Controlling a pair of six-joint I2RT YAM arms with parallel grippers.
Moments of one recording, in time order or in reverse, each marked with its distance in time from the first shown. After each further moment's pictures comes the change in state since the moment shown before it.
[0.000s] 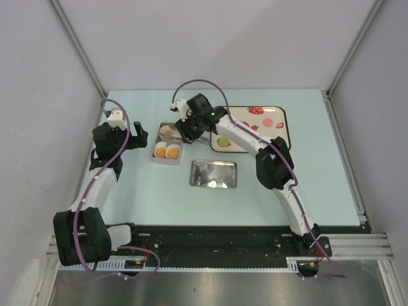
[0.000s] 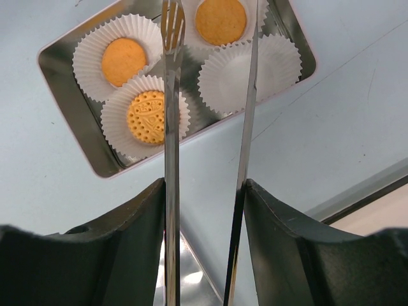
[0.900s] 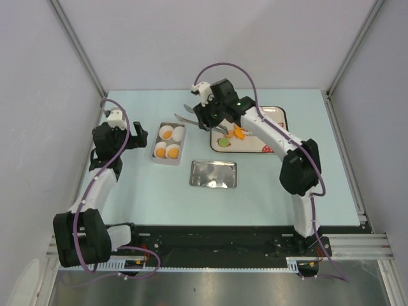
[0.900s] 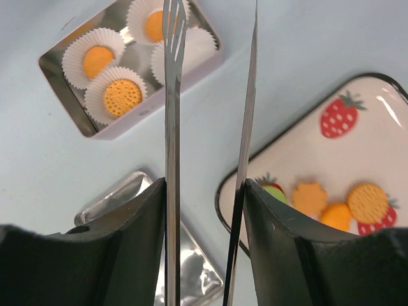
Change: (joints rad) left arm 0.000 -0.009 0.000 0.000 0.000 0.000; right arm -0.100 -0.260 -0.175 0.014 0.014 0.005
